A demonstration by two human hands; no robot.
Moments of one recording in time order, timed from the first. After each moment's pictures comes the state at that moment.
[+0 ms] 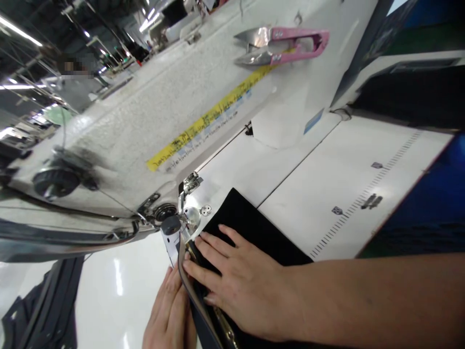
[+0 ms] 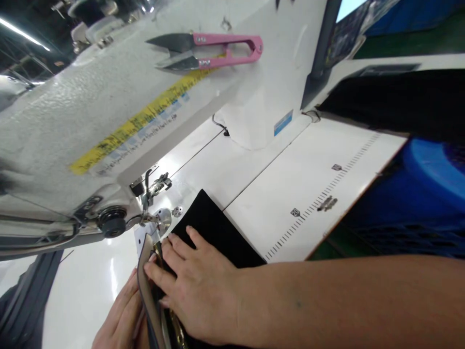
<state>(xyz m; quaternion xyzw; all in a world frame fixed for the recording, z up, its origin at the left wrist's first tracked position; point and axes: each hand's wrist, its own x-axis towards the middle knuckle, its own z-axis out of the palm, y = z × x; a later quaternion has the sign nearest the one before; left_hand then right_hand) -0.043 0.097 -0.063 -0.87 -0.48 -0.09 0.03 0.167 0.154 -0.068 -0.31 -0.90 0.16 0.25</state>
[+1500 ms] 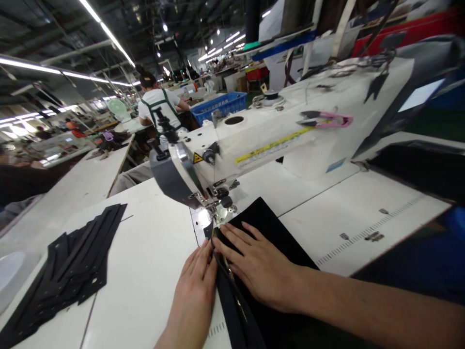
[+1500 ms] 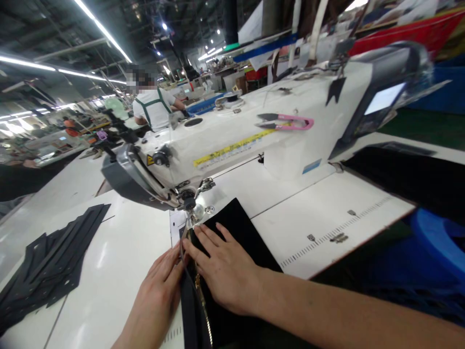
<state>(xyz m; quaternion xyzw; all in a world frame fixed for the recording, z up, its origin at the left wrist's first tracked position) -0.013 0.094 -0.061 -0.85 -0.47 -0.12 0.19 0.166 0.147 -0.066 -0.29 -0.93 0.10 0.19</state>
